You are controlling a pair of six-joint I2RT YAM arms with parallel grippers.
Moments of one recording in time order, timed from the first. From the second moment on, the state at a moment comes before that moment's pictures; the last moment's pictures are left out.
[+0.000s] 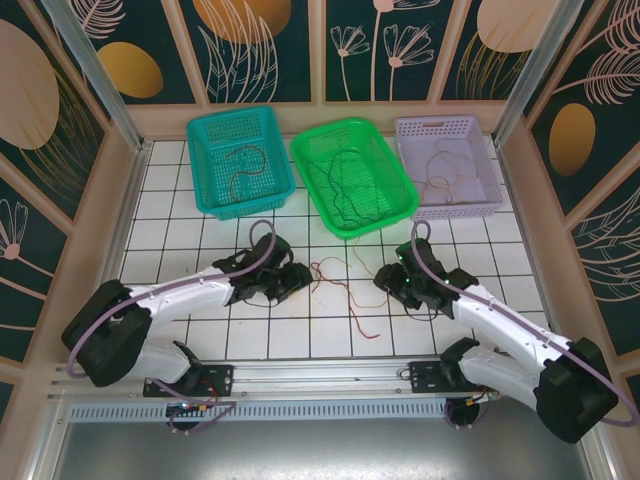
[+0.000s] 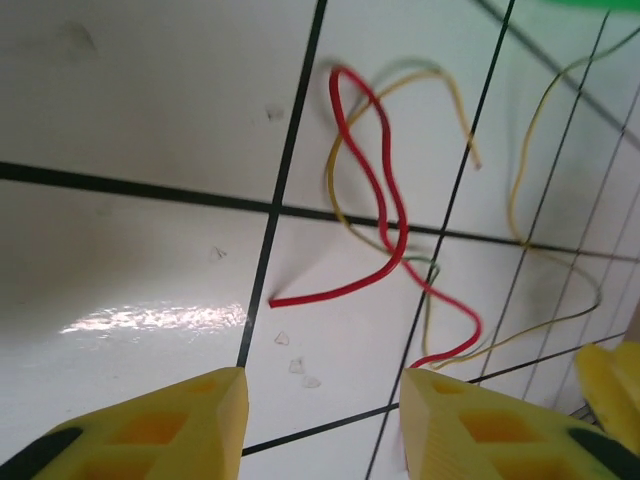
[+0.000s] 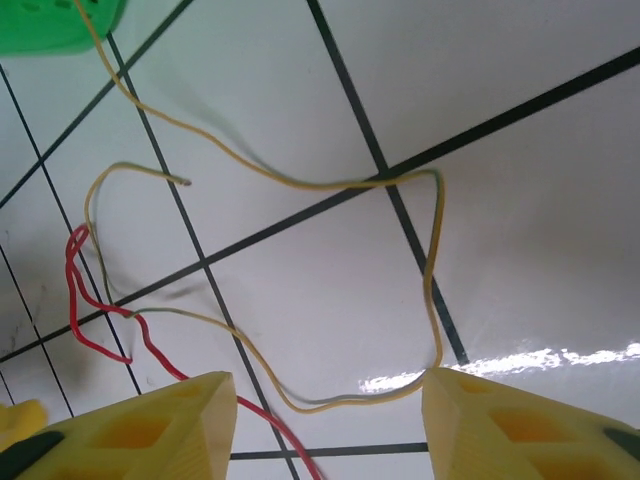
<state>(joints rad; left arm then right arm) -0.79 1.41 0.67 -0.19 0.23 -1.18 0.61 0.99 0.53 -0.54 -0.08 1.08</state>
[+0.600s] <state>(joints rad) -0.88 1.58 0.78 -0.20 0.13 -0.85 0.83 1.31 0.64 -0.37 -0.11 0.91</state>
